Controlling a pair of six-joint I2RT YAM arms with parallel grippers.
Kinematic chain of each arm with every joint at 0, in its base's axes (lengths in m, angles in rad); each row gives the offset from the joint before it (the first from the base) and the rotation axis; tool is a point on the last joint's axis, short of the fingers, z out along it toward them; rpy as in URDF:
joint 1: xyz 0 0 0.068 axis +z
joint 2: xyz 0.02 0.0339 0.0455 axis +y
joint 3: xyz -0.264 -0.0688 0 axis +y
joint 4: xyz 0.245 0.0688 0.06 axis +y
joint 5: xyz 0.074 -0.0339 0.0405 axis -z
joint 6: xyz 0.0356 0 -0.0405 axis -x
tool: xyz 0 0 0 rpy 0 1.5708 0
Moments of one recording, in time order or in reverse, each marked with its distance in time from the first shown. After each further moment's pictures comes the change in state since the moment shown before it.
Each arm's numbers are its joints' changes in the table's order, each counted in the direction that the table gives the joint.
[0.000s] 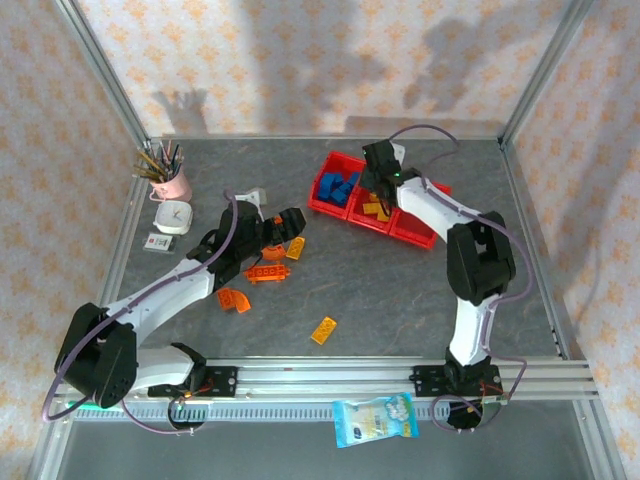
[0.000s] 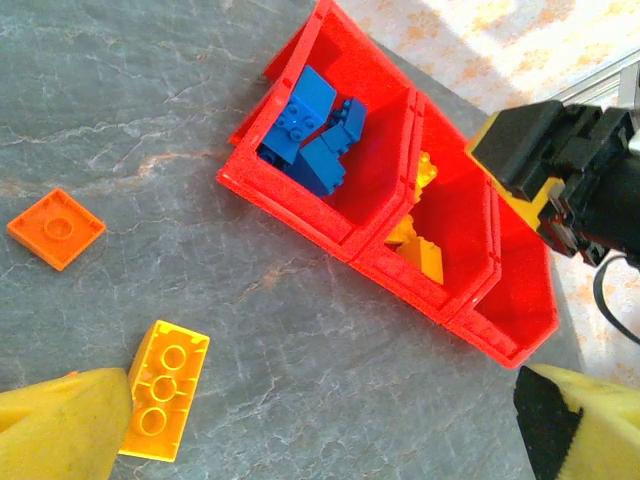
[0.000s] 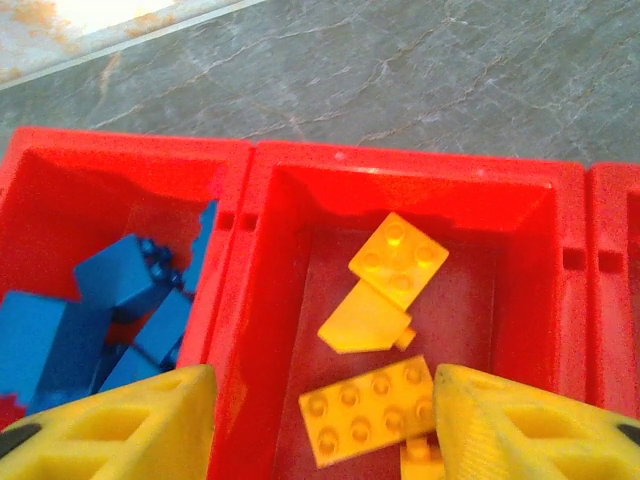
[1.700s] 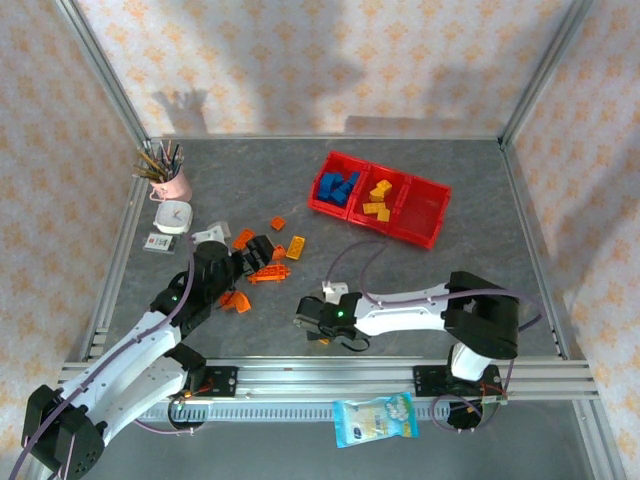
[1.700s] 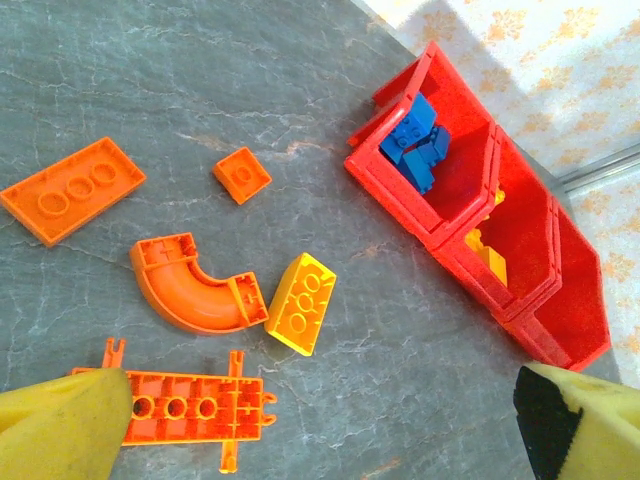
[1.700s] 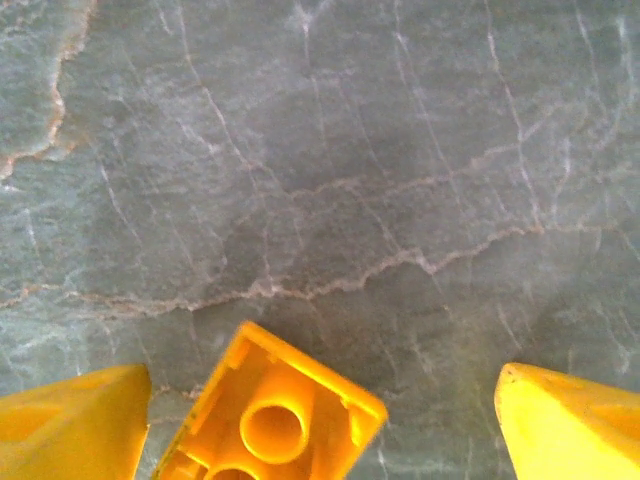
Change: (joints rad) left arm 0.000 -0.453 0.267 0.200 -0.174 0.080; right arm 0.864 -0.242 0.571 0.205 -0.024 -0.598
